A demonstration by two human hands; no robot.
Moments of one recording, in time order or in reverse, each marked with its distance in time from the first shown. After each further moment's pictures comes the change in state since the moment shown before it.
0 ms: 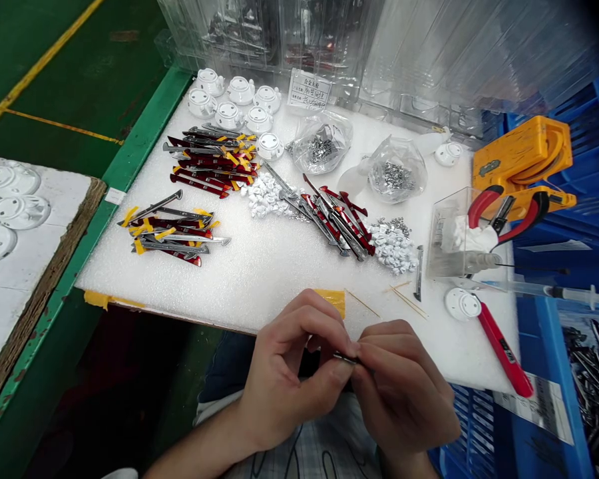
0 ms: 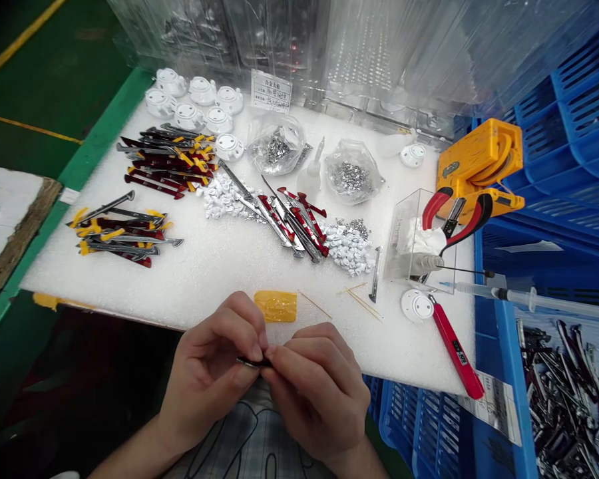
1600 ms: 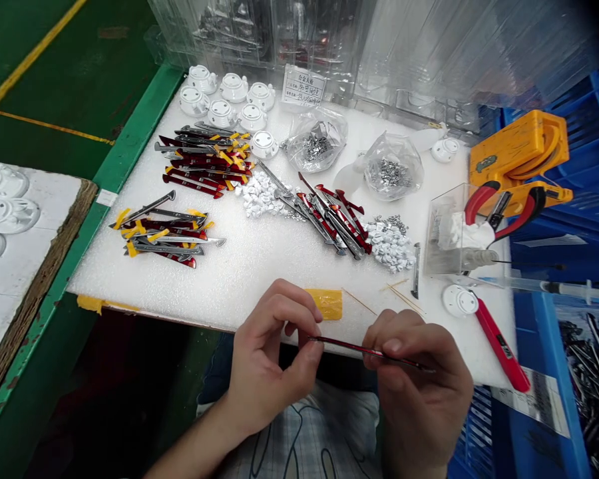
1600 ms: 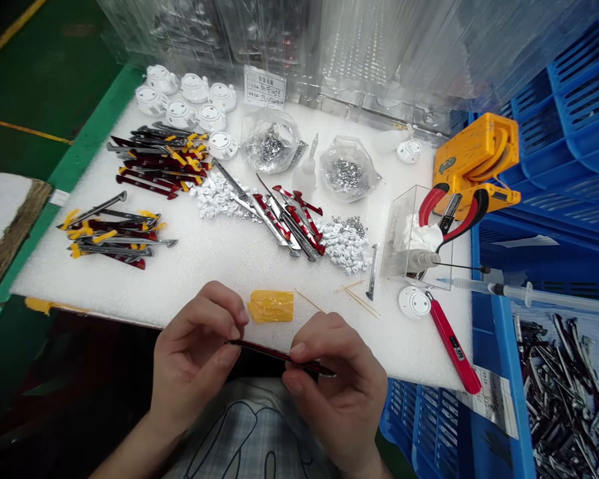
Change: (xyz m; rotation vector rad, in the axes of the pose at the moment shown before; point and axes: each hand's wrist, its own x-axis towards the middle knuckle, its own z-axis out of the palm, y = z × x) left_hand -0.003 -0.007 -0.015 0.236 0.064 0.127; right_hand -0.009 -0.002 -0.006 0.477 0.103 0.452
